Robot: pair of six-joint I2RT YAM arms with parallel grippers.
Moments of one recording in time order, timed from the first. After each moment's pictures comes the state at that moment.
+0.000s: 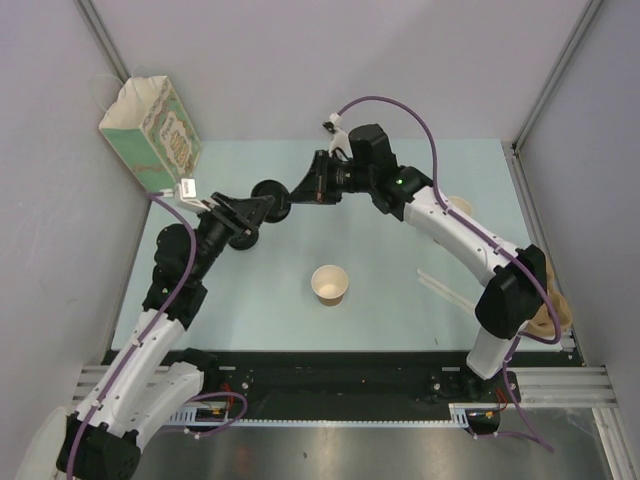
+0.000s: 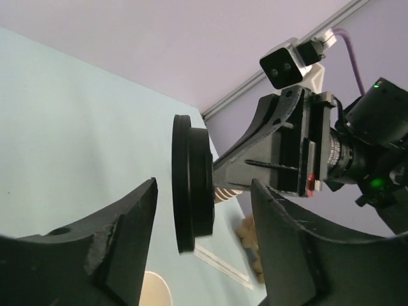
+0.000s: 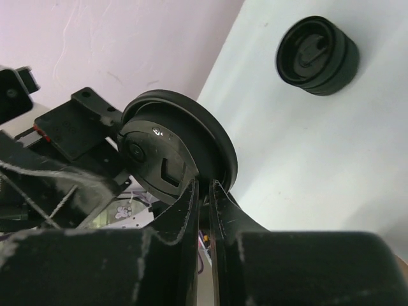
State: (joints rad) left arm -0.31 0.78 0.67 0.21 0.17 -0.87; right arm 0.69 1.75 1.71 -0.30 -0.56 0.77
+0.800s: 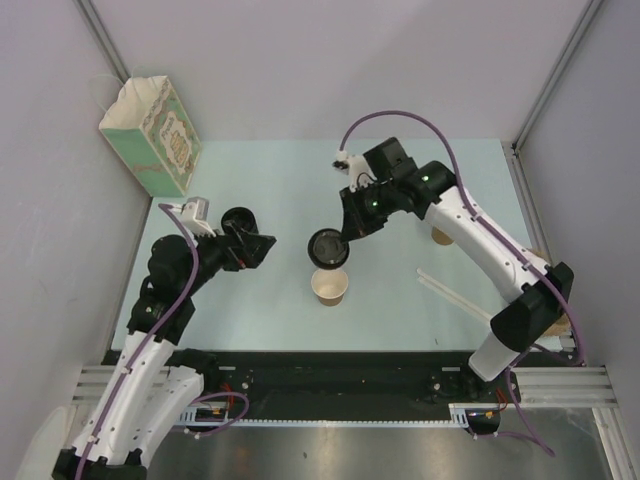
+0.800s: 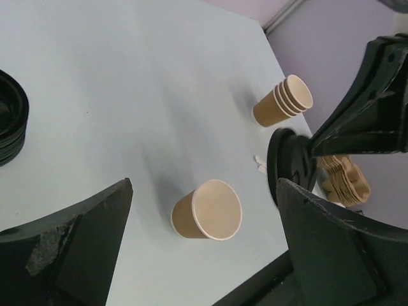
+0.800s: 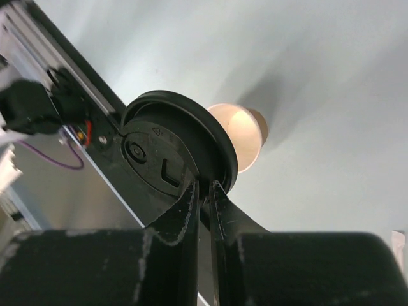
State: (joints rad) left arm -0.25 0.62 0.68 -0.25 0.29 -0.56; right arm 0.63 1.61 1.72 -0.98 -0.44 0.19
